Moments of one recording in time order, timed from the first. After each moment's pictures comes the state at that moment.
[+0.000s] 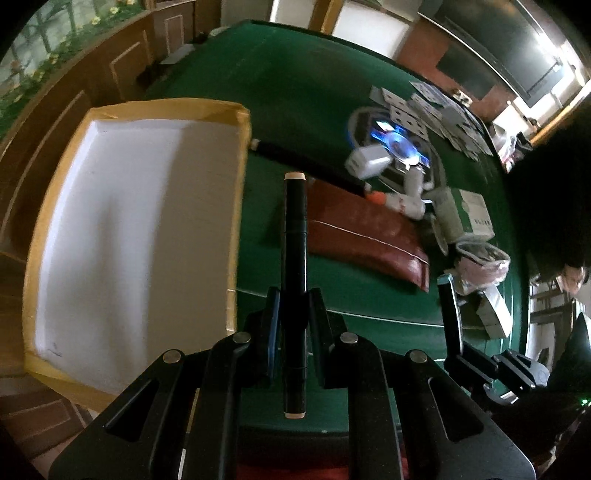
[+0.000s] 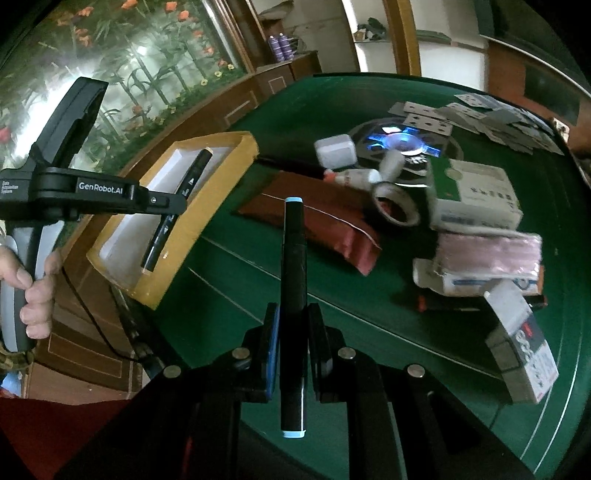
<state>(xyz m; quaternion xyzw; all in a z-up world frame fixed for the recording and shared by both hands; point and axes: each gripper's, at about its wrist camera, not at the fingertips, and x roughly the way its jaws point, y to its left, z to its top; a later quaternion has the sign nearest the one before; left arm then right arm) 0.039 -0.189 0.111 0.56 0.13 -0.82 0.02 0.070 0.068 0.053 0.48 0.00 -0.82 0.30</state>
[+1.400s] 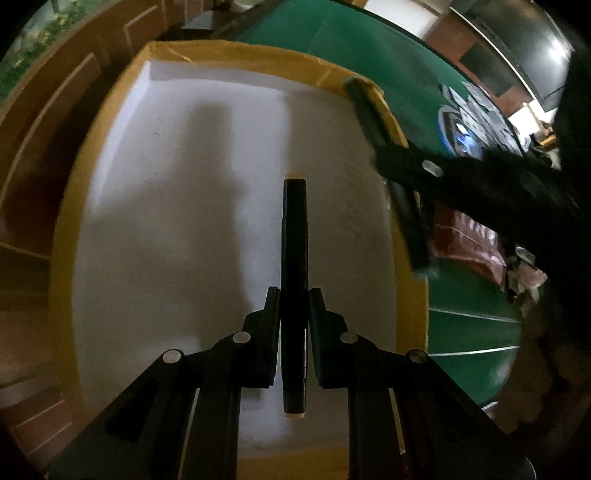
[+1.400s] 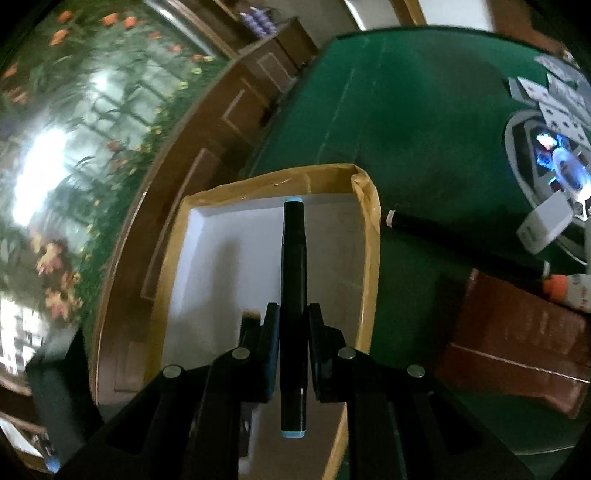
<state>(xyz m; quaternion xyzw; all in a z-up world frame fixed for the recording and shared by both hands) 0.032 -0.316 0.054 0.61 0.15 -0.78 0.00 -0.073 -0.163 0.036 0.57 -0.12 -0.77 0.27</state>
